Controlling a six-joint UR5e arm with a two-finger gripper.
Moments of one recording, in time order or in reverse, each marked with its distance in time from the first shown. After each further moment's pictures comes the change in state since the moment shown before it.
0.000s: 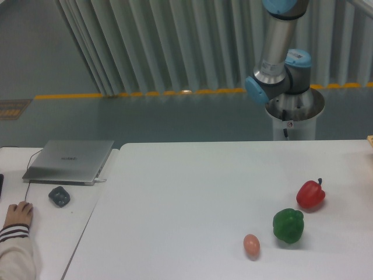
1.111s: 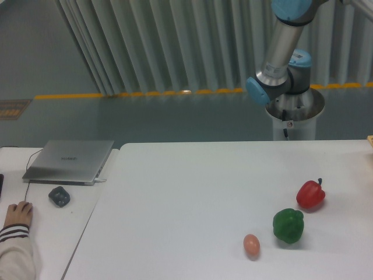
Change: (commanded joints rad) arm 0.023 0.008 0.028 -0.015 0.071 0.175
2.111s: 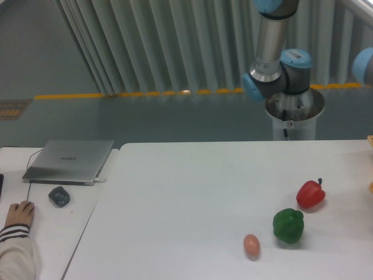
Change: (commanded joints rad) arm -0.313 0.011 0.074 0.027 -0.179 -0.662
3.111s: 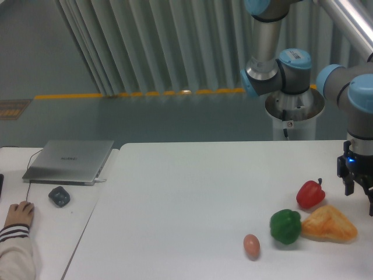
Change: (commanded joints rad) arm -0.023 0.044 -0.021 0.035 -0.052 -0.077
